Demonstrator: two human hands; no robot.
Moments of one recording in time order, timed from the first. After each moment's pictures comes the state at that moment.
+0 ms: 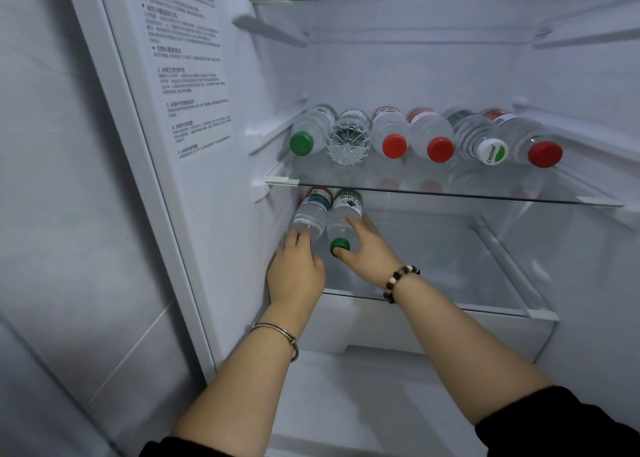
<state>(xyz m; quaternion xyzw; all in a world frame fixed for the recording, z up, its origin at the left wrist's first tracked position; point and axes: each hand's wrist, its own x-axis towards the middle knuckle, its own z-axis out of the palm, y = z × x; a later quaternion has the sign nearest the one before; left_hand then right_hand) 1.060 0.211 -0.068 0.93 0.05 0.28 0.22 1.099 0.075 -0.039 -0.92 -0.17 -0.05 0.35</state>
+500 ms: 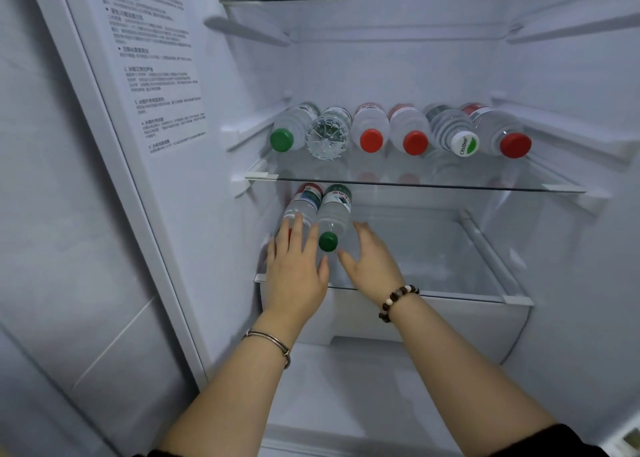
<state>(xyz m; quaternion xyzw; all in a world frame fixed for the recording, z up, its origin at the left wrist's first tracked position) 1.044 0.193 -0.078 0.94 -0.03 0.34 0.09 1.068 0.053 -0.055 -0.91 -0.15 -0.14 0.36</state>
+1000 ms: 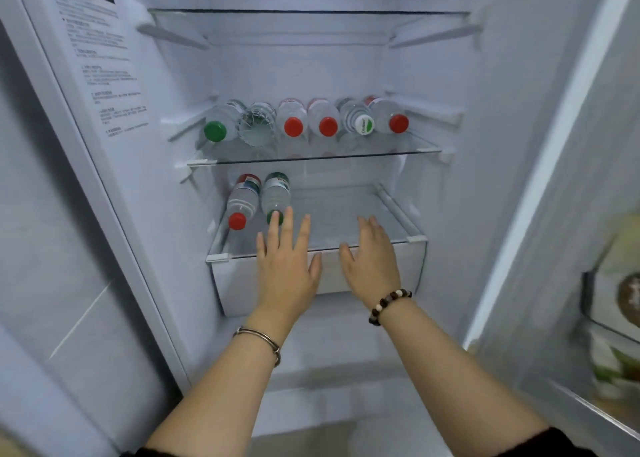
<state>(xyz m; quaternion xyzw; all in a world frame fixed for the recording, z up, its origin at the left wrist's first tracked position) 0.977 0.138 -0.081 0.93 -0.14 0.33 0.11 0.956 -0.003 -0.059 -0.93 0.03 -0.23 0.29</state>
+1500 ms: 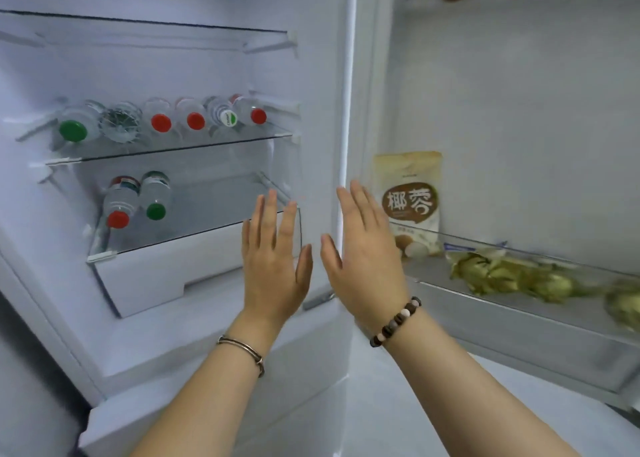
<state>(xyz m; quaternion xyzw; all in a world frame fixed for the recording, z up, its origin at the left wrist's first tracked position) 0.821 0.044 -0.057 0.76 -0.38 0.42 0.32 0.717 -0.051 -0.002 -0.90 0.08 -0.42 0.12</state>
